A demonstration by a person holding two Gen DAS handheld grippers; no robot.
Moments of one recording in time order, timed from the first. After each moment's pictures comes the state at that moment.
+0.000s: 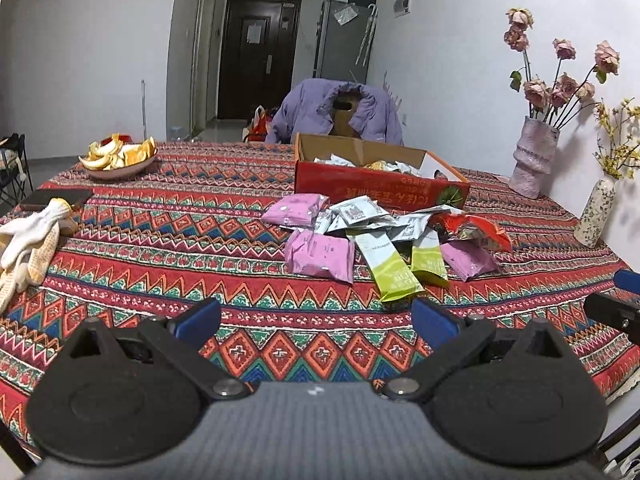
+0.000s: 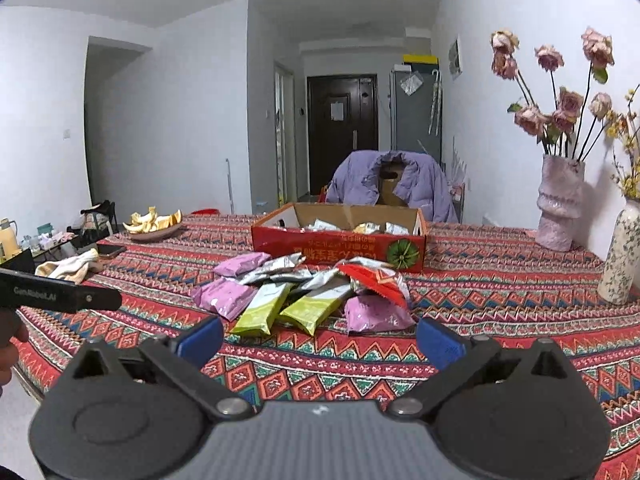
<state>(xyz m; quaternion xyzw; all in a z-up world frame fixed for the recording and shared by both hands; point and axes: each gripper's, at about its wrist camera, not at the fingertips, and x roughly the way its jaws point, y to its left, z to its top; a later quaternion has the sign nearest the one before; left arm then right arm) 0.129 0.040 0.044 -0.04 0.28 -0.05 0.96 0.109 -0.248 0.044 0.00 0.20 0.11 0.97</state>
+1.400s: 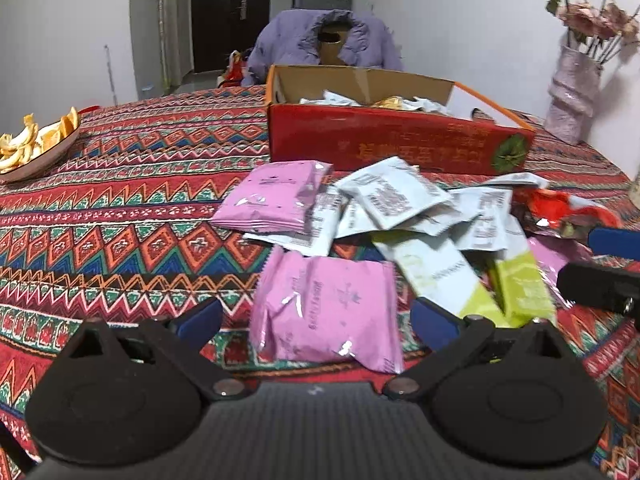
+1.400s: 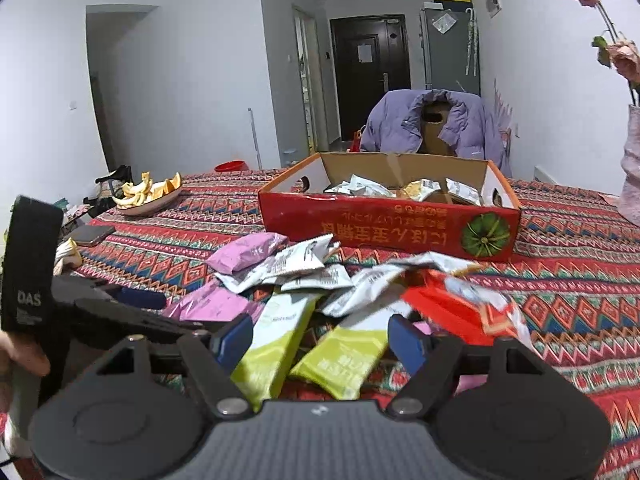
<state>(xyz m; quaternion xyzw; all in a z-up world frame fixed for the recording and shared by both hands) 0.332 0.017 -0.028 0.01 0.37 -0.07 0.93 0.301 -0.194 0.008 0.01 0.29 0.17 0.94</state>
